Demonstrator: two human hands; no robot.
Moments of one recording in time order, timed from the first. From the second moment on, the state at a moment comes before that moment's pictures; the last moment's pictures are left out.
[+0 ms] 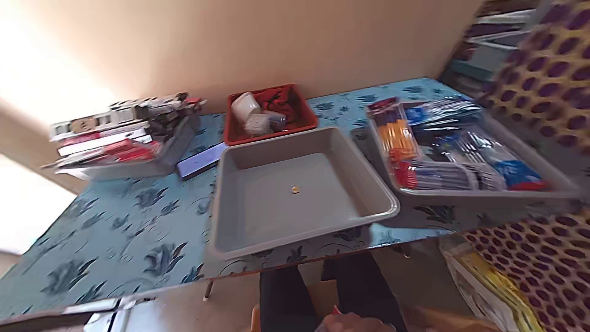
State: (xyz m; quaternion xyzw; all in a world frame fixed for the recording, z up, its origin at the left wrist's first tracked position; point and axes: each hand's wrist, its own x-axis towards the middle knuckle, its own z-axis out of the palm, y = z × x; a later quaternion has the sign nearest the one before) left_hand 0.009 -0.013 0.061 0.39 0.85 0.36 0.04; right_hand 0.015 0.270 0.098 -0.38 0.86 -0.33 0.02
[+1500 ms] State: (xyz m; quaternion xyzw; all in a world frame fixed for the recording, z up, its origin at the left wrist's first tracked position) left_hand -0.202 0.126 0.168 0.43 0.90 0.03 0.04; right_hand -0.199 0.413 0.197 -0.48 0.84 0.23 -0.06
